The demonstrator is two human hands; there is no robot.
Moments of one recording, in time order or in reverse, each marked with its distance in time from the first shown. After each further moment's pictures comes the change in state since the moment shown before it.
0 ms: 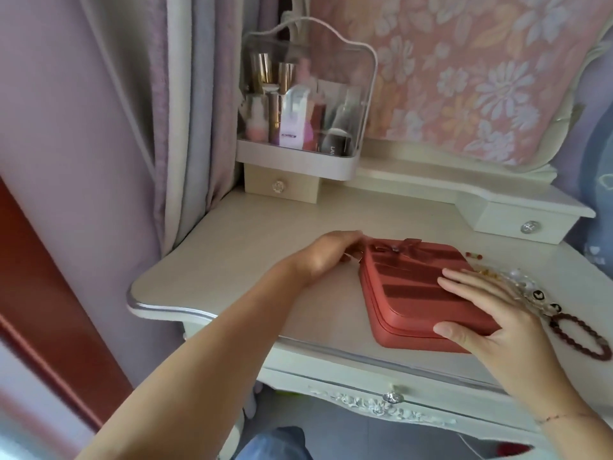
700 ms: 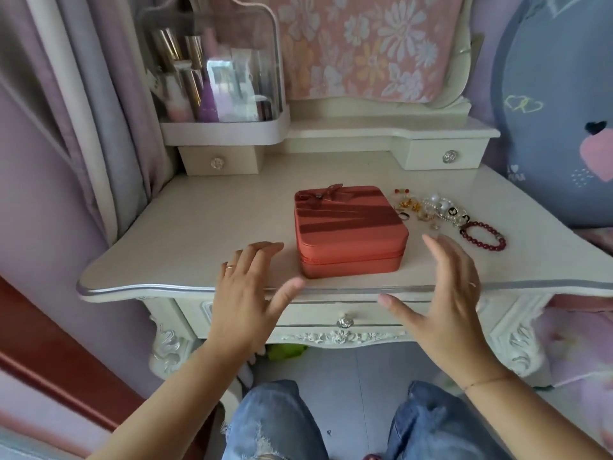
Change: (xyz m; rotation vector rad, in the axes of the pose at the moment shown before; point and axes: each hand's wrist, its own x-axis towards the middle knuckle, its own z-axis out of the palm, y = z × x) left_hand -0.153 -0.038 0.051 0.914 0.524 0.519; right_hand -0.092 -0.006 0.006 -0.223 0.233 0.174
